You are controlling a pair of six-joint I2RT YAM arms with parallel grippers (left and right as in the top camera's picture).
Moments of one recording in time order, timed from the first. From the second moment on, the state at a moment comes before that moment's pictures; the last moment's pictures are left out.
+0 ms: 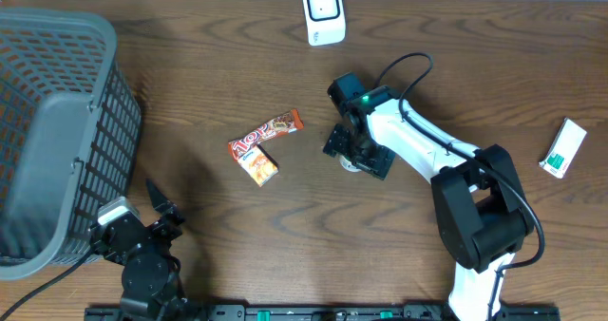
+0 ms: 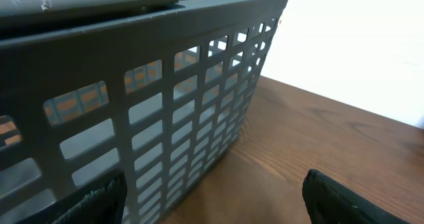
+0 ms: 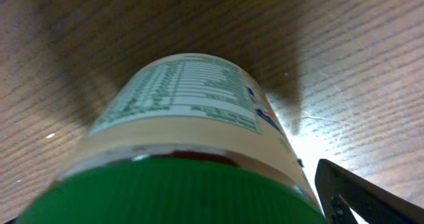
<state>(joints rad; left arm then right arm) -0.24 0.01 0.27 -0.45 -0.72 -0.25 0.51 2.01 1.40 -0.95 -0.03 1.00</state>
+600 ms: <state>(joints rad) -0.24 0.01 0.27 -0.45 -0.72 -0.25 0.51 2.02 1.40 -0.92 -0.03 0.95</state>
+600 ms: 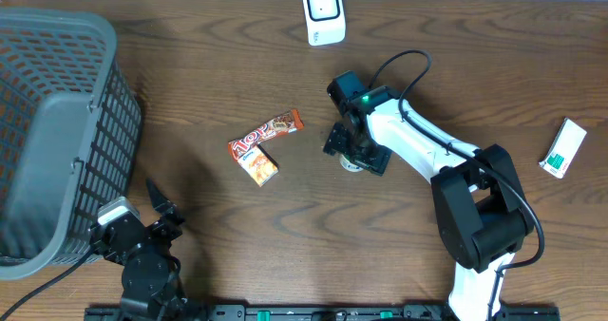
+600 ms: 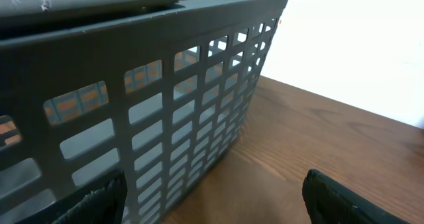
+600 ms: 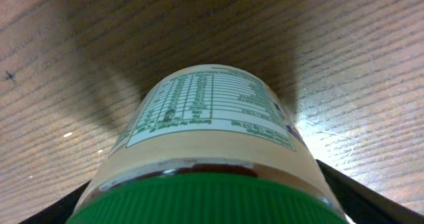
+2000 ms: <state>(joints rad) -0.24 0.01 0.27 -0.45 -0.72 -0.25 0.51 2.02 1.47 -1.02 -0.05 0.69</state>
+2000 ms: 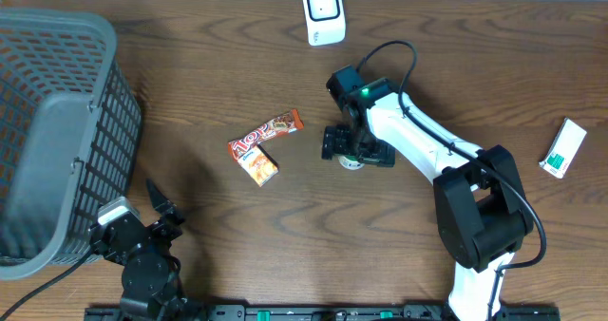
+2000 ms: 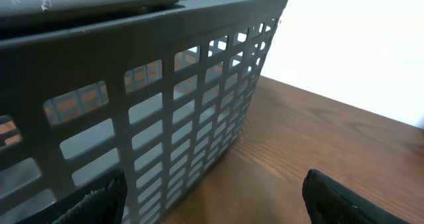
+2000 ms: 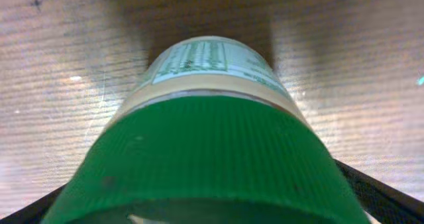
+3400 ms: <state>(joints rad) -0.24 0.01 0.27 -0.45 -0.72 -0.25 0.47 2.08 1.55 -1.08 -0.25 0.67</state>
